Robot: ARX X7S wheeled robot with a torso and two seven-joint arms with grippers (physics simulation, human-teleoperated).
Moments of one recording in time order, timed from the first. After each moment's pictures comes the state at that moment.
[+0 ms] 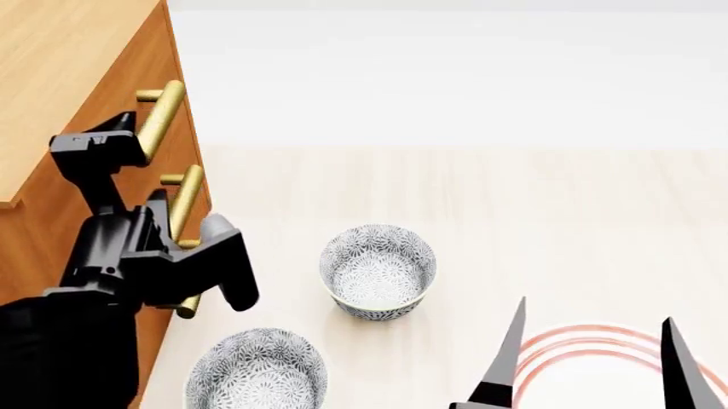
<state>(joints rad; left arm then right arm) -1.44 -0.37 1.80 -0.18 -0.53 -1.01 -0.77 -0.08 0.38 -0.11 -0.82 0.30 0.32 0.50</state>
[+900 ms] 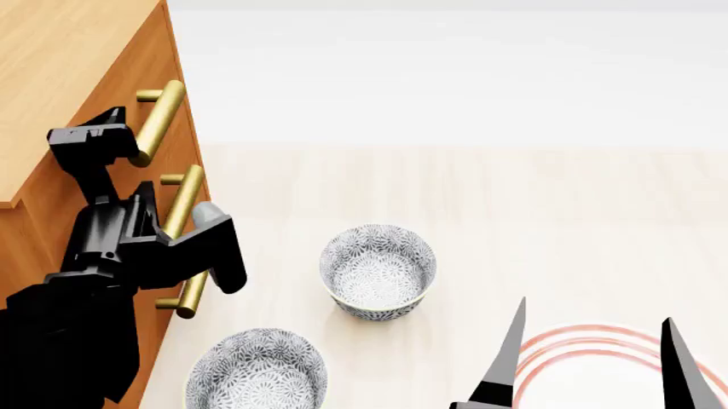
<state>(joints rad) -1.40 -0.31 1.83 -0.43 -0.47 -0.89 -0.70 -0.08 0.39 -0.12 -0.81 0.31 0.31 0.51</state>
